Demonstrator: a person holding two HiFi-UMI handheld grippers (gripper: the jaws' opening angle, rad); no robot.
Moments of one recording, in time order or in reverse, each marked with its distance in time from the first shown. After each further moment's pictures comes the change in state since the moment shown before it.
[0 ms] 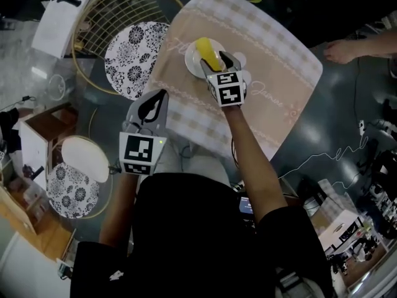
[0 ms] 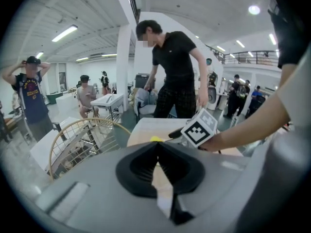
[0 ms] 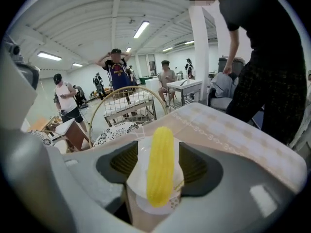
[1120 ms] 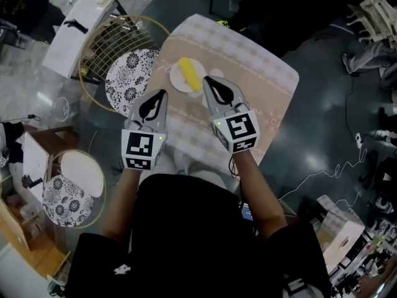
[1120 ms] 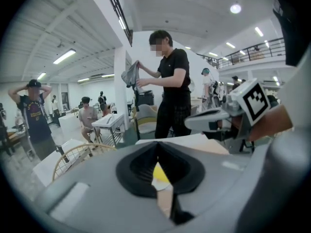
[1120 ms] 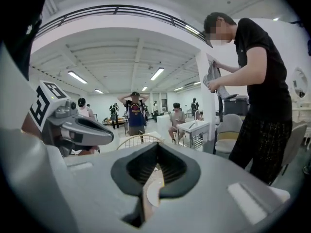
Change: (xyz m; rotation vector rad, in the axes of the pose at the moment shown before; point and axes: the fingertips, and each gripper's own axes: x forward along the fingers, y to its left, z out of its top) left arm -0.020 -0.066 0.075 0.102 -0.190 0.070; right arm -0.233 0.025 0.102 -0.107 -0.470 0.103
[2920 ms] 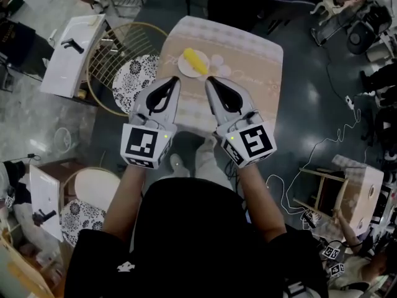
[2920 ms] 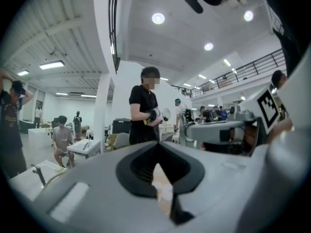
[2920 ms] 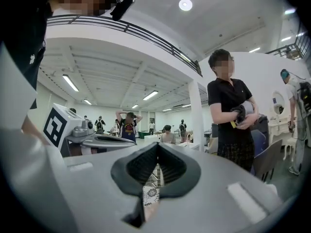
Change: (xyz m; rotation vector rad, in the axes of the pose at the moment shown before) left arm -0.171 0.003 0.050 0.067 -0.381 -0.277; right arm -0.098 0.193 0.102 -0.034 -0.280 -0.214
